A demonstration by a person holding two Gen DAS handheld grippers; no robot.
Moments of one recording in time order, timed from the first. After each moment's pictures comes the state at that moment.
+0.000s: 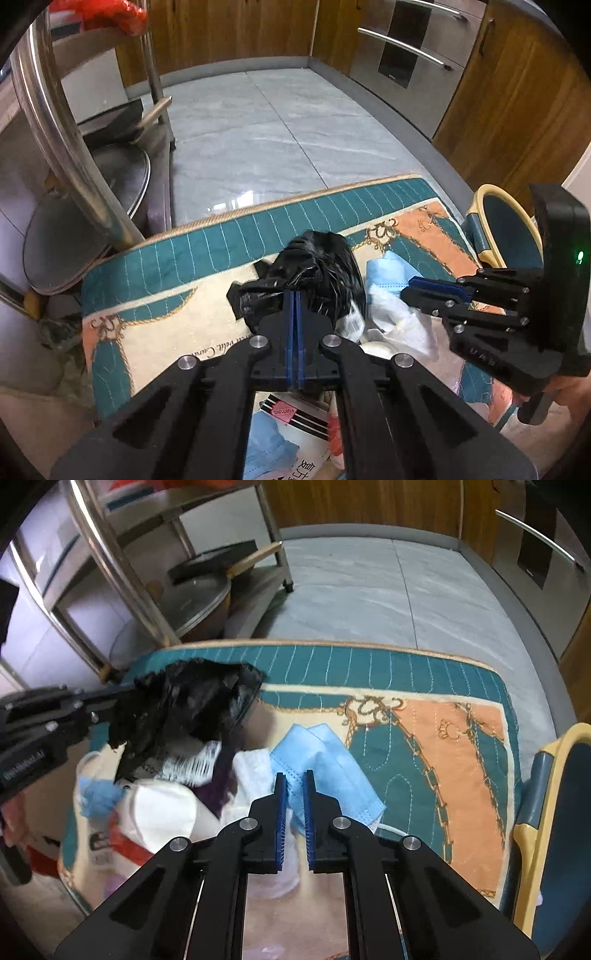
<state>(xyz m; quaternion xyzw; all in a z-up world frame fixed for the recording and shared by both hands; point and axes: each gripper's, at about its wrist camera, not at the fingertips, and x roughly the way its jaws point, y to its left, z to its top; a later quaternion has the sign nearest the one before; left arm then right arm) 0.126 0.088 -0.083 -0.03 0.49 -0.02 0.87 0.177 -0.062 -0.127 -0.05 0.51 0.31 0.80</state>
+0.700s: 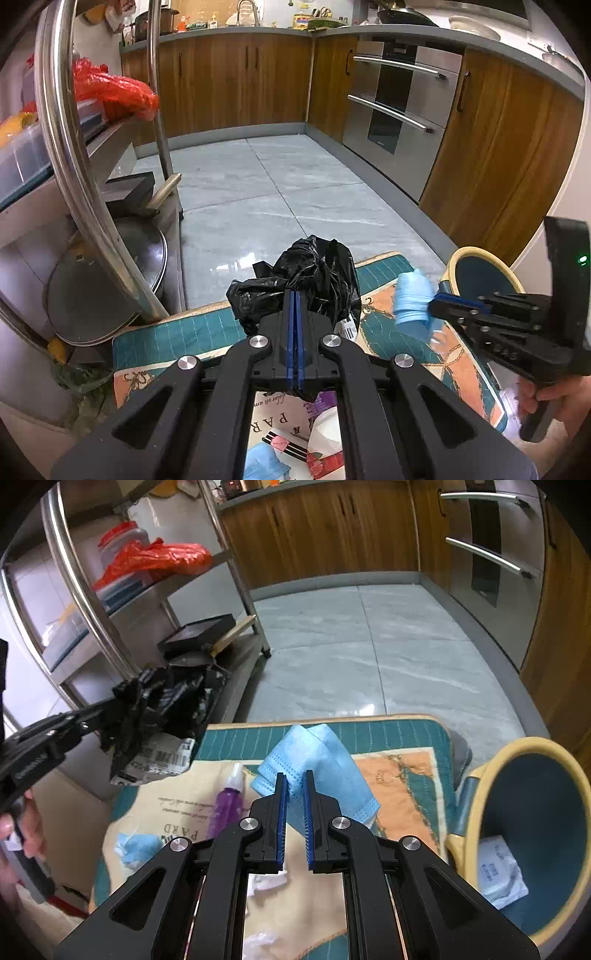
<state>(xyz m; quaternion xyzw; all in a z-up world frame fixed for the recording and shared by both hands) 0.115 0.082 -0.003 -0.03 0.38 -0.02 0.93 0.169 -0.115 -0.050 0.02 0.43 0.27 0.86</state>
